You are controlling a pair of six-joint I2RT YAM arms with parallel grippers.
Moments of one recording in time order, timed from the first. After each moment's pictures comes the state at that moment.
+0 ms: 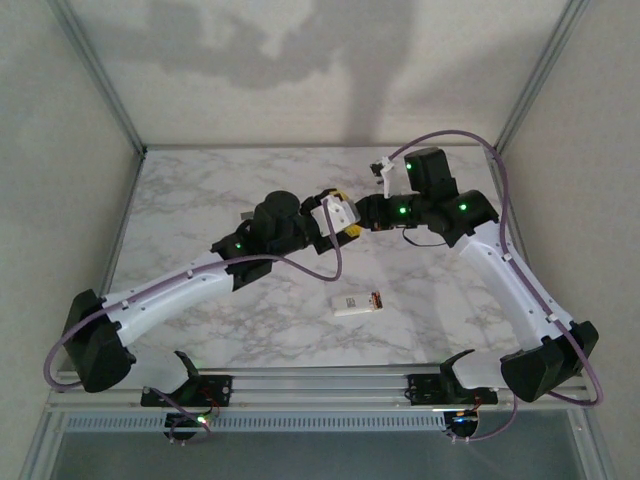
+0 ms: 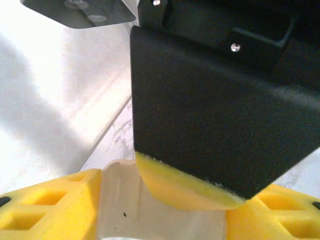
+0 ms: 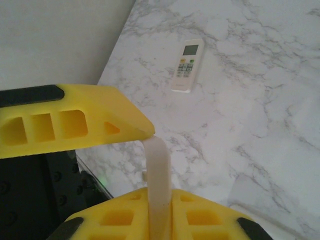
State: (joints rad) left arm -0.84 1.39 1.15 0.02 0.10 0.45; right arm 0.50 1.33 1.45 -0.85 -0.54 0.34
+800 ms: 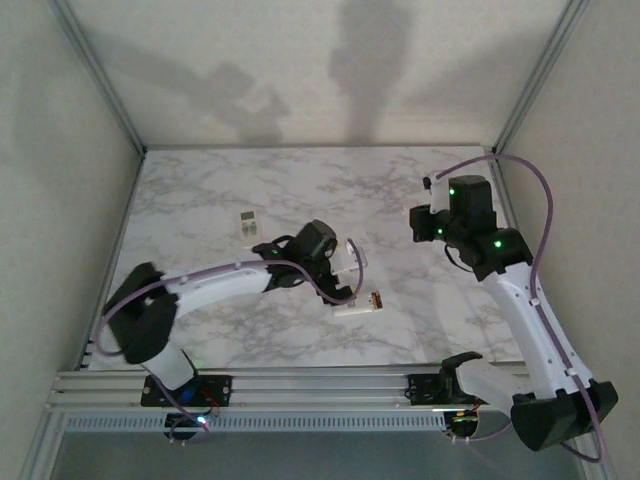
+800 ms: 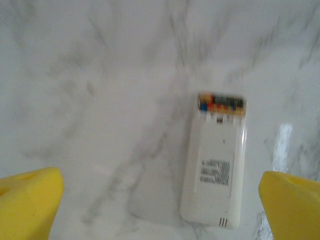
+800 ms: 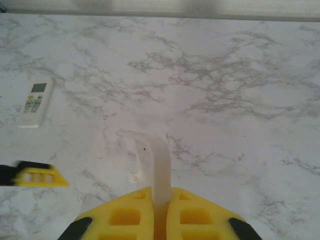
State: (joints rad) left arm -0.87 1.66 1.10 -0.30 0.18 0.34; right arm 0.31 1.06 1.19 -0.78 -0.10 0.11
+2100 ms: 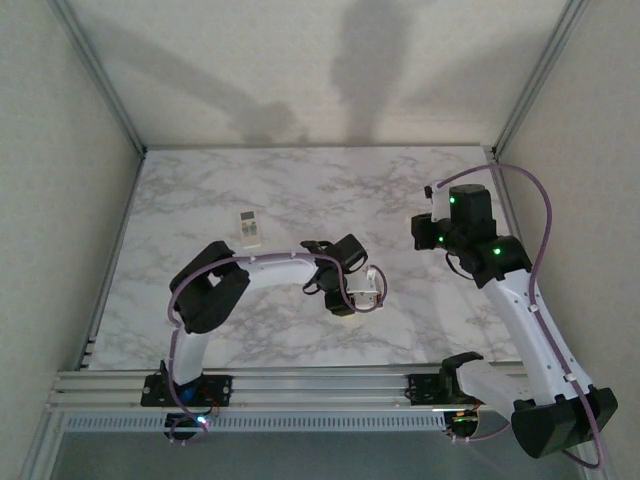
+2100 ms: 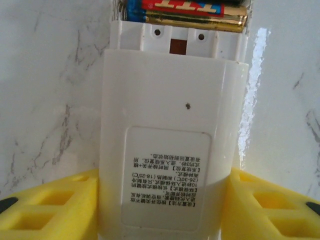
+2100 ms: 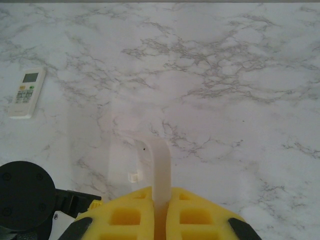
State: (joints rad) left arm -0.91 2.02 1.35 -0.59 0.20 0.48; right arm 0.30 1.03 1.12 -0.78 -0.10 0.11
